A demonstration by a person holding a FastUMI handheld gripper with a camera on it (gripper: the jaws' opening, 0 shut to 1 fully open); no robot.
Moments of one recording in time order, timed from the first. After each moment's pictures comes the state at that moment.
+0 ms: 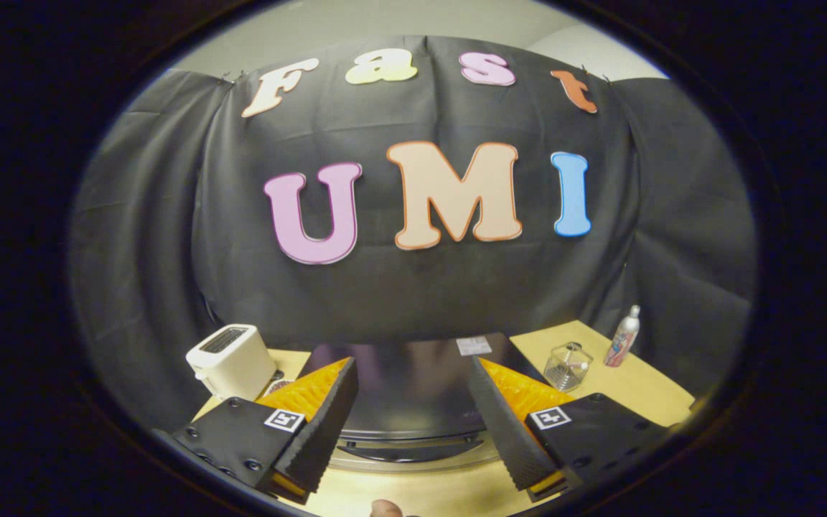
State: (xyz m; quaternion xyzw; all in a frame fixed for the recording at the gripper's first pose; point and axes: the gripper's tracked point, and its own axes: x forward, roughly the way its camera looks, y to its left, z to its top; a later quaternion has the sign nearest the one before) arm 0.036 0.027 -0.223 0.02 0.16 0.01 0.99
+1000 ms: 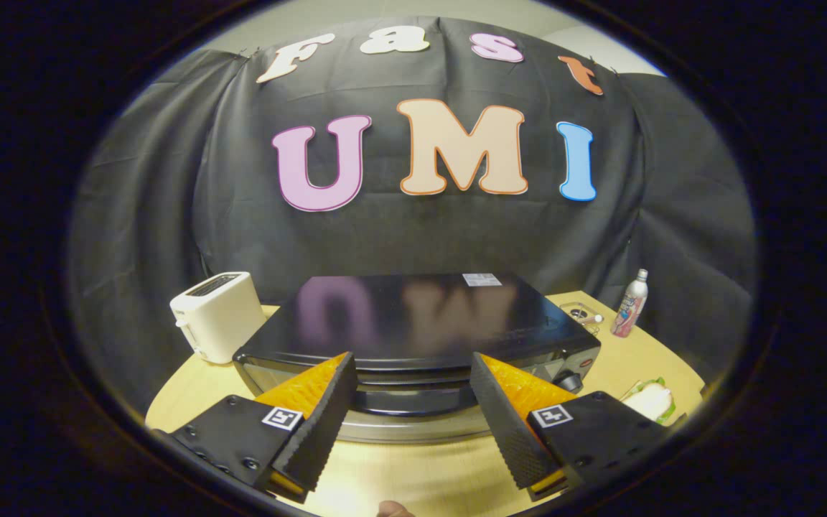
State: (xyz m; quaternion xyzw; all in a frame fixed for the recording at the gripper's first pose) arm 0.004 0.027 -0.304 0.00 0.18 0.02 0.98
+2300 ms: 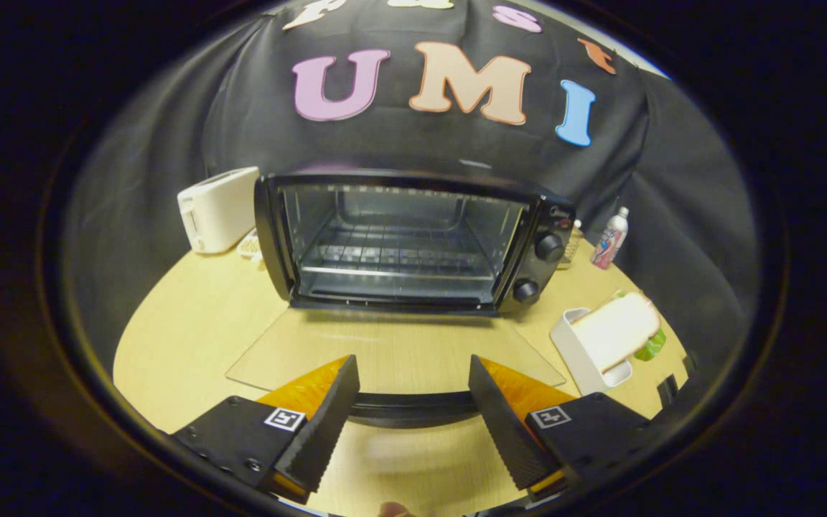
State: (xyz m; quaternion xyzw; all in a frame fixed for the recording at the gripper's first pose) arm -0.131 0.009 -0.421 -0.08 0.34 0.00 0.94
